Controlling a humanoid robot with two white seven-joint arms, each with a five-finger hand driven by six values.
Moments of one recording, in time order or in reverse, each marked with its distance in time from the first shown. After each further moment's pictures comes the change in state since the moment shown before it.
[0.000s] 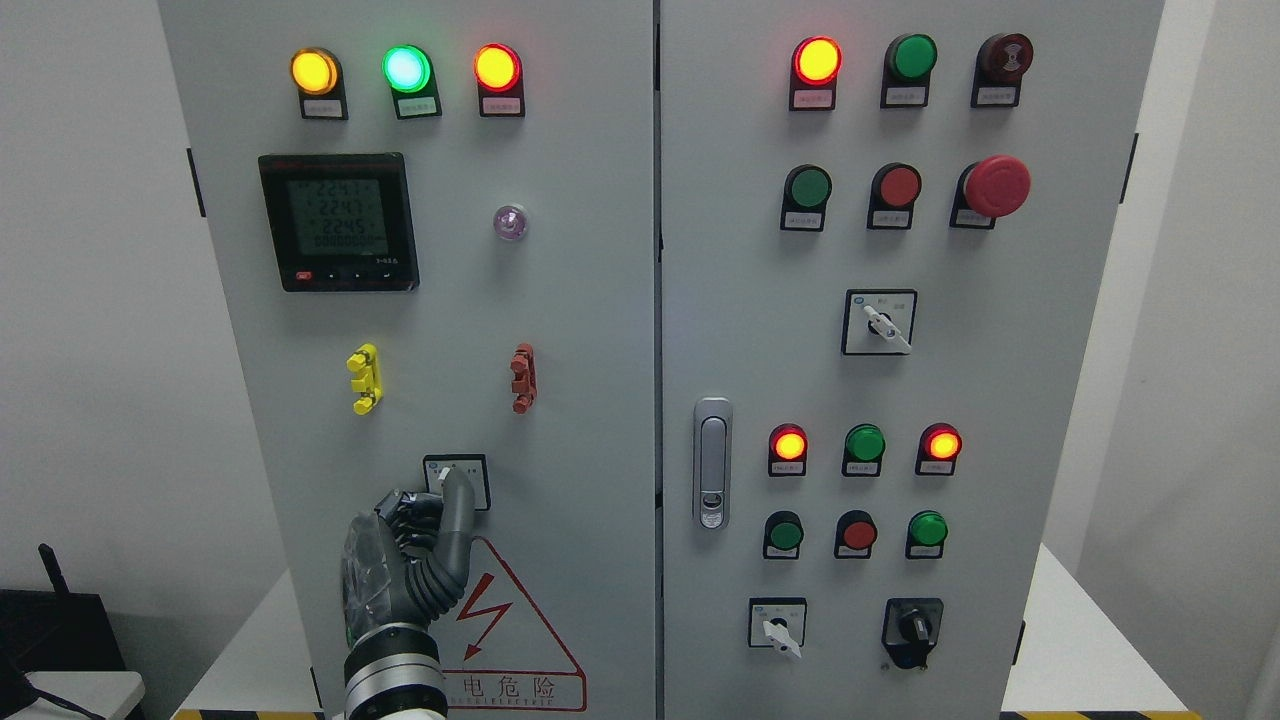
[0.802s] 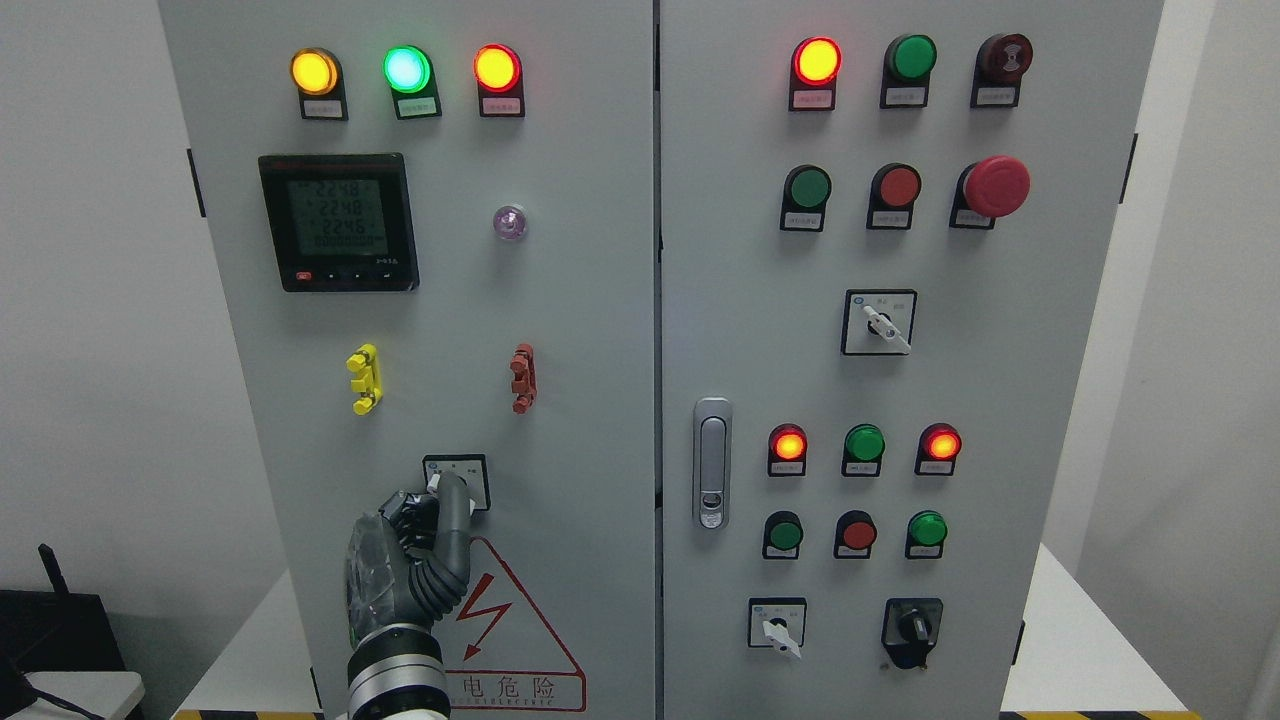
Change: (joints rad) left arm 0.000 0.000 -0.003 0.004 0.003 0.001 -0.002; right arm 0.000 0.000 0.000 0.000 0.000 0.000 0.000
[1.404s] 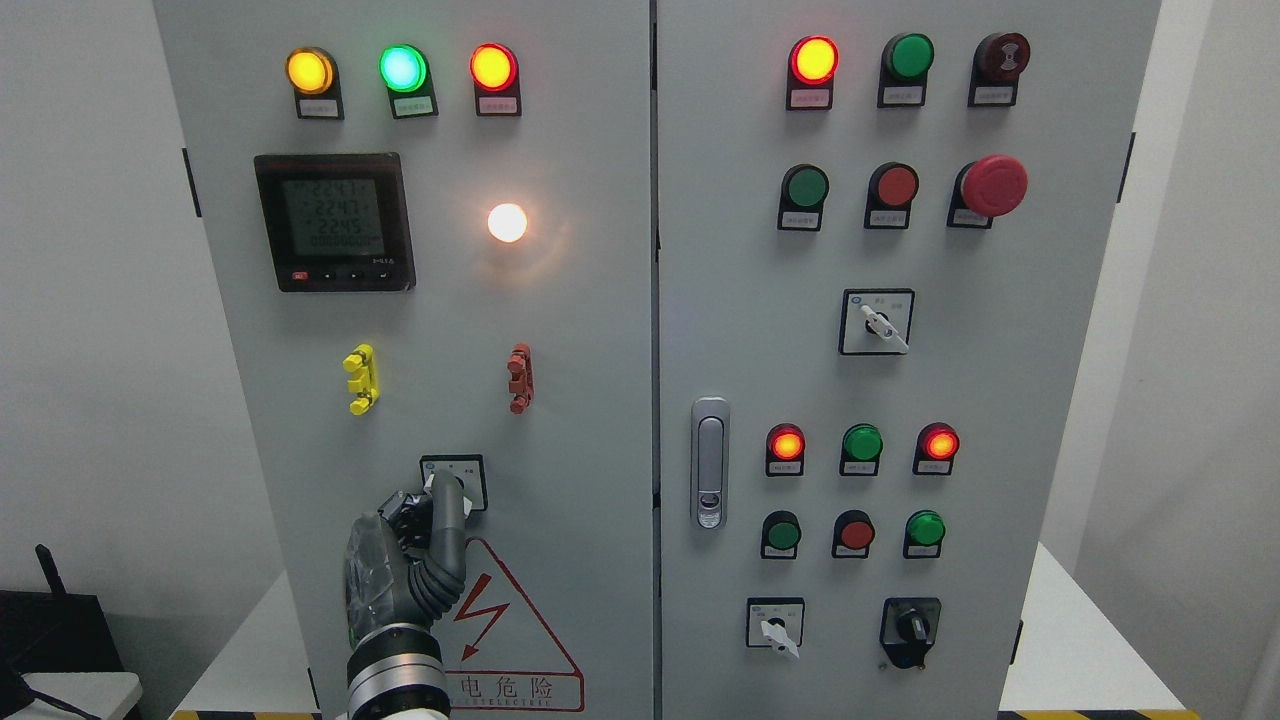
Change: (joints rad) left arm -0.001 0.000 0.000 0.001 0.004 0.003 0.001; right arm 0.000 0.000 0.000 0.000 0.000 0.000 0.000
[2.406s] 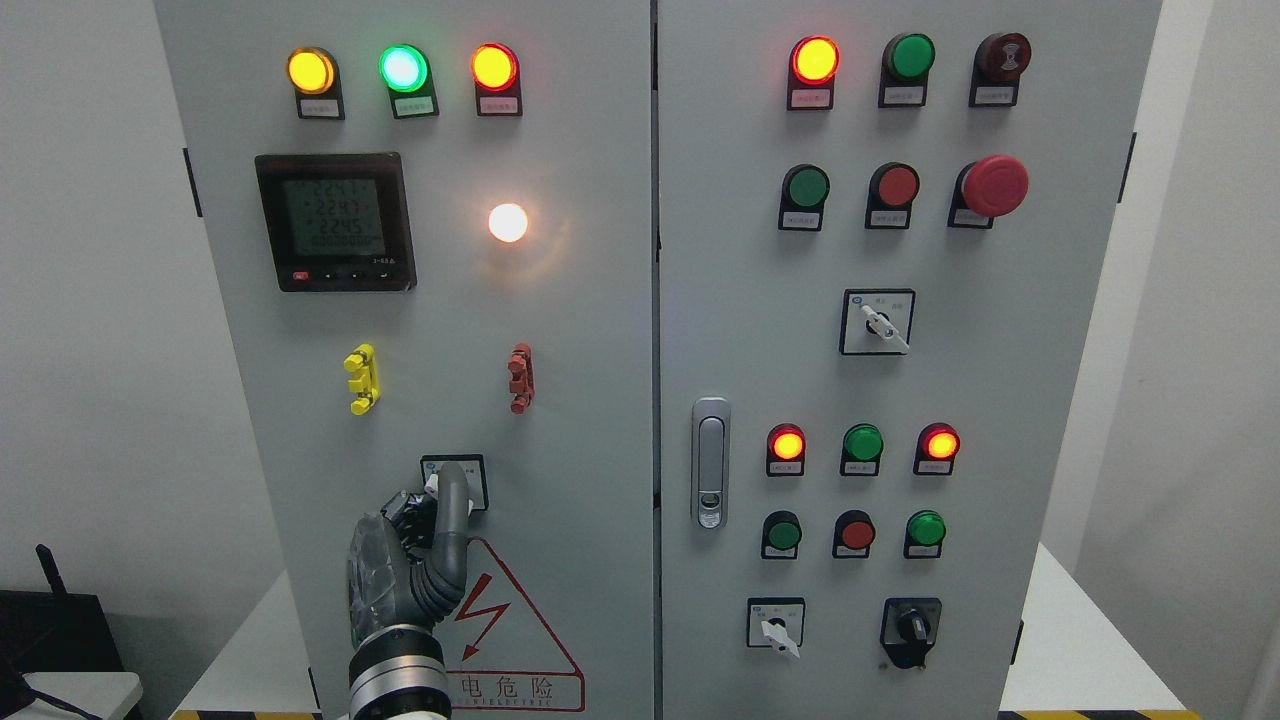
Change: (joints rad) left arm 0.009 -0.002 0.000 -0.002 0.002 -0.007 0.000; right arm 0.000 0.000 0.000 0.000 0.000 0.000 0.000
